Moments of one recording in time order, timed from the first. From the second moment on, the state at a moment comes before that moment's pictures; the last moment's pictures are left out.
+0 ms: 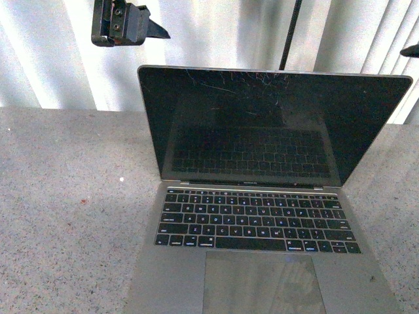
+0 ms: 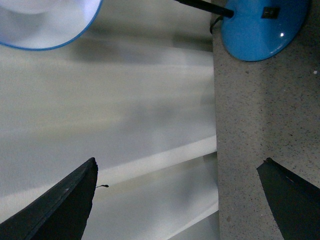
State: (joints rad) left arm -0.30 1.78 1.45 -0.16 0.16 1.54; right arm -0.13 1.77 1.33 -0.15 -0.57 -1.40
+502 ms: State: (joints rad) left arm -0.34 1.86 1.55 -0.23 0.09 1.57; right arm -0.08 1.86 1.48 -0.33 -0.50 -1.56
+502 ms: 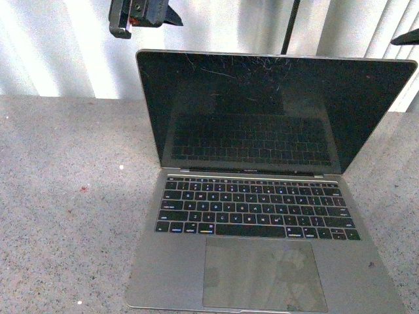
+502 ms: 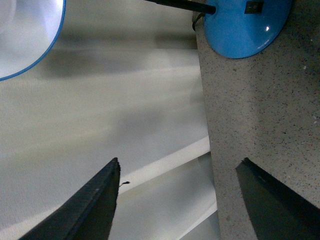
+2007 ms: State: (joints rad) left arm -0.42 1.87 1.49 -0.34 0.01 1.54; right arm 0.00 1.87 1.49 -0.66 -0.39 -1.59
